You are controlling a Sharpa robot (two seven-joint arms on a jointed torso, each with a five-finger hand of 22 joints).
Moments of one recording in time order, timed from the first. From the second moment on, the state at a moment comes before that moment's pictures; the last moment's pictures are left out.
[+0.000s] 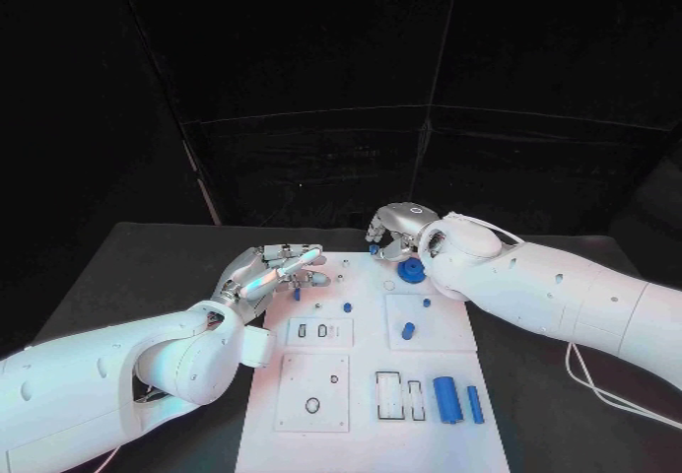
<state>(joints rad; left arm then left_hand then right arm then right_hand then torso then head) 1.23 -0.92 -0.10 1.73 0.08 -0.37 0.52 1.37 0.07 -0.08 0.02 0.05 0.89 0.23 0.12 0.07 0.97 0.18 0.15 0.07 1.11 0.12 0.23 0.18 0.17 0.90 0.23 0.32 0.14 1.31 -0.48 0.03 1.11 -1.65 -0.27 -0.11 1.30 -0.10 0.38 -0.15 0.09 1.00 0.17 0.07 0.07 1.05 0.11 0.12 0.07 1.46 0.02 1.17 0.86 0.17 1.05 0.13 1.10 0.62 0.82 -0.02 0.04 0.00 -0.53</state>
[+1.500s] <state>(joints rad) 1.24 -0.92 -0.10 1.73 0.08 -0.37 0.51 1.37 0.07 -0.08 0.01 0.05 0.89 0.23 0.12 0.07 0.97 0.18 0.14 0.07 1.11 0.13 0.22 0.18 0.17 0.90 0.24 0.32 0.14 1.31 -0.44 0.03 1.07 -1.74 -0.22 -0.19 1.32 -0.10 0.25 -0.11 0.08 0.84 0.10 0.07 0.07 0.93 0.11 0.22 0.07 1.42 0.03 1.12 0.77 0.17 1.01 0.13 1.06 0.54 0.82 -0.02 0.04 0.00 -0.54</state>
